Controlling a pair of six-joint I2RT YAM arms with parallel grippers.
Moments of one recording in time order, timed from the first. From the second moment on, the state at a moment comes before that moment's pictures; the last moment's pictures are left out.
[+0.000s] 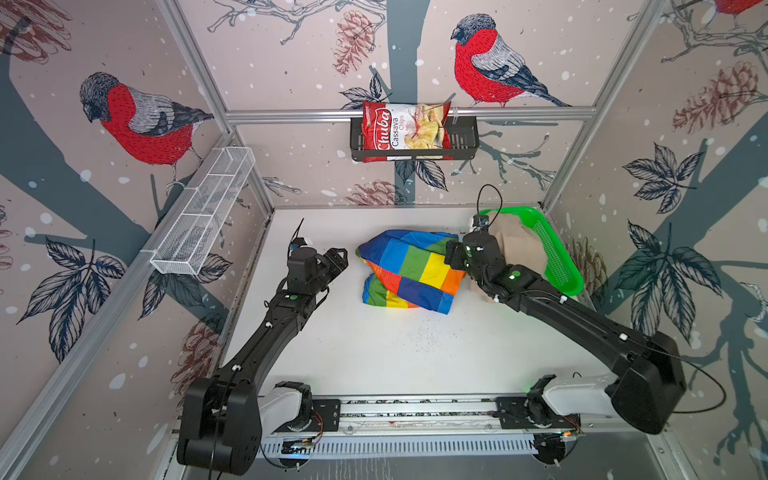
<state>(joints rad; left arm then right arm) -0.15 1.18 0.69 0.01 0.16 -0.85 0.73 1.30 1.06 -0.29 0.49 0.46</state>
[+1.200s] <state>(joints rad) -0.09 1.54 0.69 0.28 0.40 -0.97 0.93 1.95 1.61 -0.26 0.25 0.03</state>
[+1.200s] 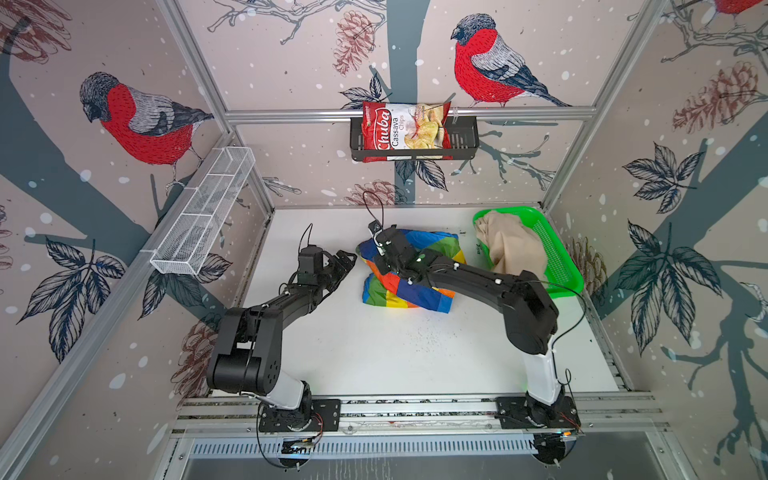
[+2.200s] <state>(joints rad) 0.00 1.43 0.63 0.28 0.42 -1.04 0.96 2.26 1.79 -0.29 0.44 -0.07</state>
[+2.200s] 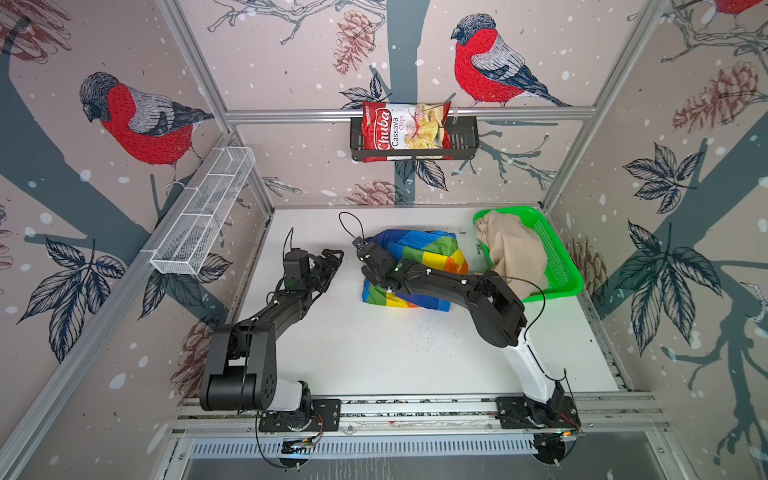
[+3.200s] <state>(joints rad) -0.20 1.25 0.65 0.37 0.52 -1.09 0.83 1.26 0.73 -0.02 -0.10 0.43</state>
